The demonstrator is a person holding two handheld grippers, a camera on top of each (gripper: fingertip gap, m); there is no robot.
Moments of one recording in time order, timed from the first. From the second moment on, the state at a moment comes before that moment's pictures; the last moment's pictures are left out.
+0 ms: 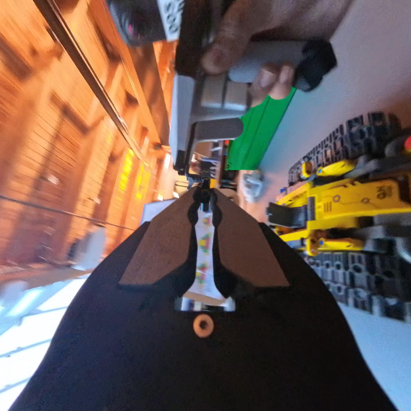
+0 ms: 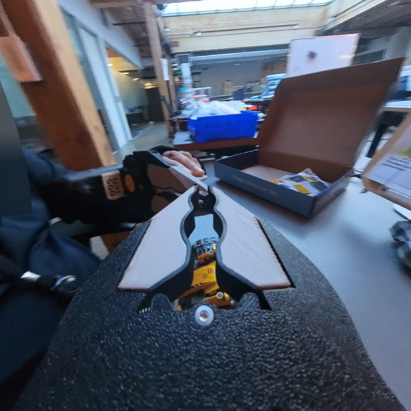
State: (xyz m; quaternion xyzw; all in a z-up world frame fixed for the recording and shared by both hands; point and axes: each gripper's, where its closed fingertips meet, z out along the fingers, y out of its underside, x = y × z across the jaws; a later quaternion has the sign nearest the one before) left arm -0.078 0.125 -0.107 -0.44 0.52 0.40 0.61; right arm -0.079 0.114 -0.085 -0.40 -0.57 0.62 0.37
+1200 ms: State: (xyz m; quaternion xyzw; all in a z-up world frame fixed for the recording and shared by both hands) left arm -0.041 0.094 -0.089 -0.33 0.52 0.41 0.67; right arm -0.053 0.077 -0.085 -0.32 -0.67 0.57 0.35
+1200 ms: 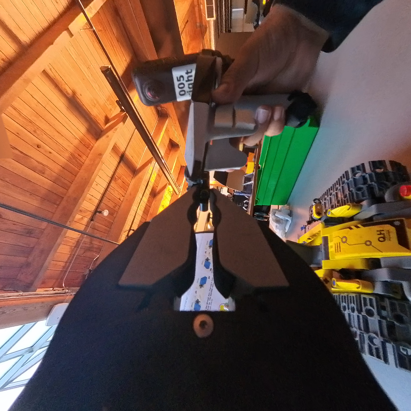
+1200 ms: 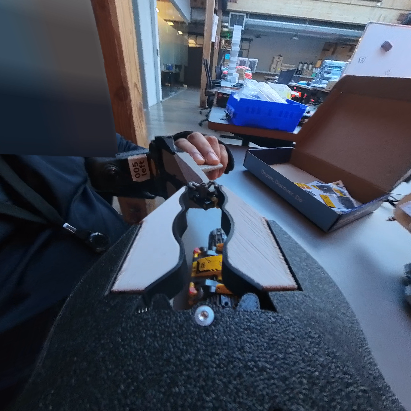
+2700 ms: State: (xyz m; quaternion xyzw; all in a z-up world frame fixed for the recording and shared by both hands) left arm -0.076 0.145 -0.132 -0.61 0.42 0.15 0.66; right arm -0.045 0.257 -0.189 -0.69 -0.50 0.46 0.26
